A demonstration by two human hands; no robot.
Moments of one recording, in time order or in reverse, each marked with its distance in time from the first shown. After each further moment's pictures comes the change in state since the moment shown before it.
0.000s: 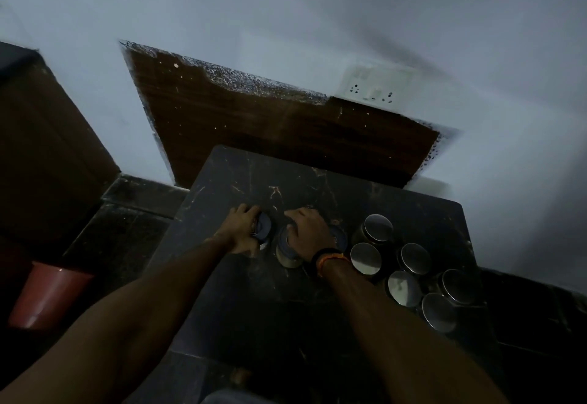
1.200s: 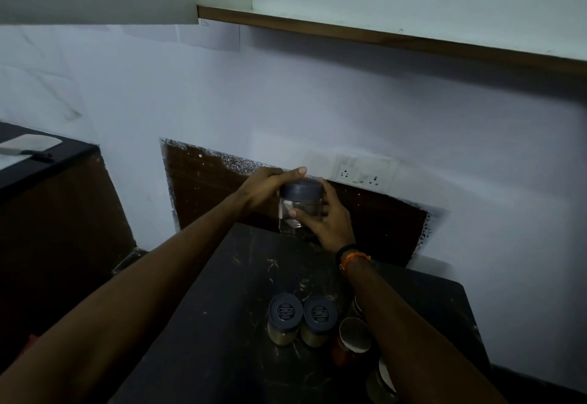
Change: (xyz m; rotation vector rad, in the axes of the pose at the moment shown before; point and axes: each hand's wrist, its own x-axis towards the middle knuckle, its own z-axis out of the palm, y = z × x) left_hand -0.015 0.159 -0.209 -0.682 0.328 0.313; right_hand 0.032 -0.019 -0.161 0.675 0.365 -0.251
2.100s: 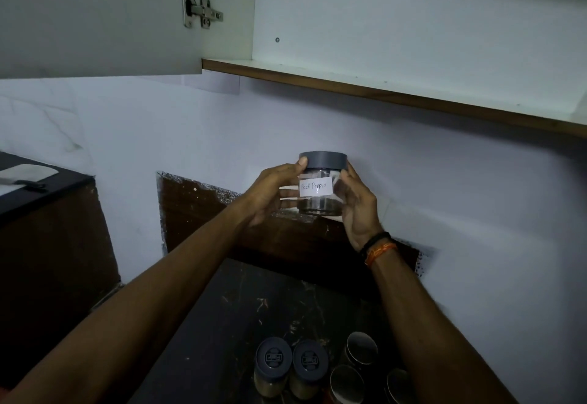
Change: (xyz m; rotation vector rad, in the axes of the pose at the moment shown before) left_hand 0.021 0.074 -0.003 -0.533 0.006 0.017; right_hand 0.051 -0.089 -0.067 0.543 0.033 0.000
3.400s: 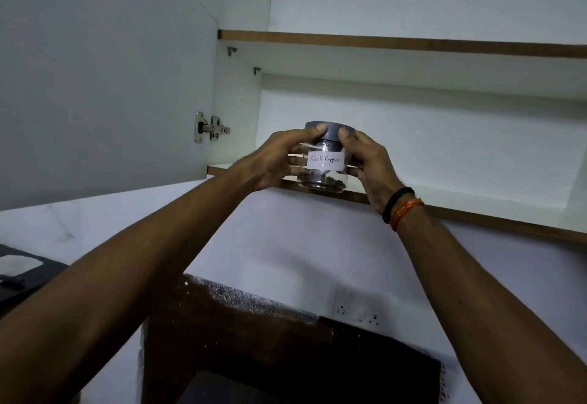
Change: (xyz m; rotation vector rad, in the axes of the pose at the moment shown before) left_hand 0.084 0.224 -0.002 0.209 -0.092 0.333; right_hand 0.128 -0.197 0.046 -0.290 -0.073 -0.349
